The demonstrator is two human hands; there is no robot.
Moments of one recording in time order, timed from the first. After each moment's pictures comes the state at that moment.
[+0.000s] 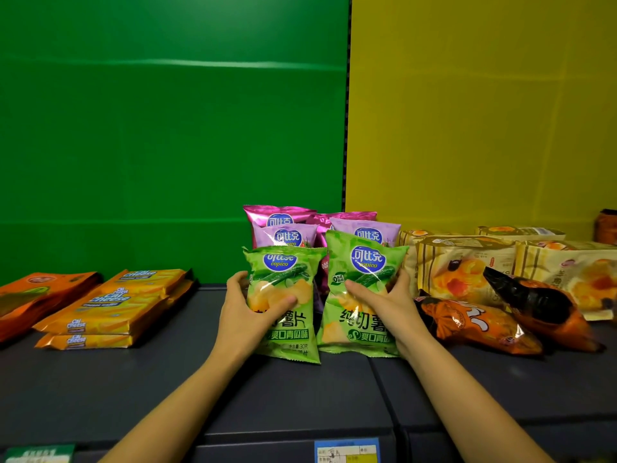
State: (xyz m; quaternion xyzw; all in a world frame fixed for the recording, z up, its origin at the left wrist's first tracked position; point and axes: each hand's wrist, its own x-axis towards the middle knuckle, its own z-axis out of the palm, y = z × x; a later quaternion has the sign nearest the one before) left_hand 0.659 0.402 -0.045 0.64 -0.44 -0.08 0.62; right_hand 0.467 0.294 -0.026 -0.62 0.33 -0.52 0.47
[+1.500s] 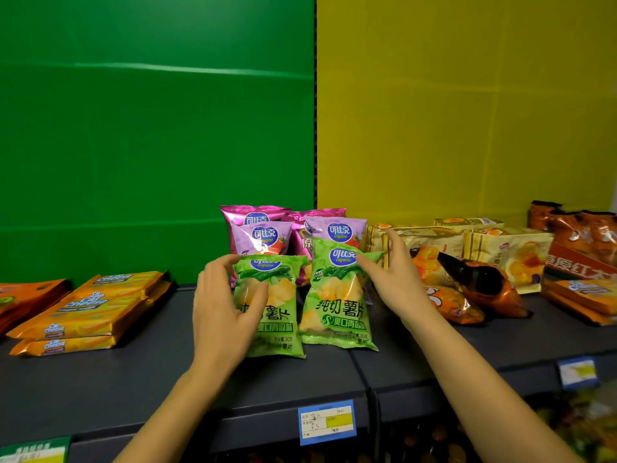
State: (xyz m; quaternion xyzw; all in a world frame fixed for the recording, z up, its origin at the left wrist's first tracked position) left_hand 0.620 0.451 -0.020 0.60 -0.52 0.17 0.58; right_hand 0.423 0.332 0.014 -0.71 0.38 -0.53 0.26
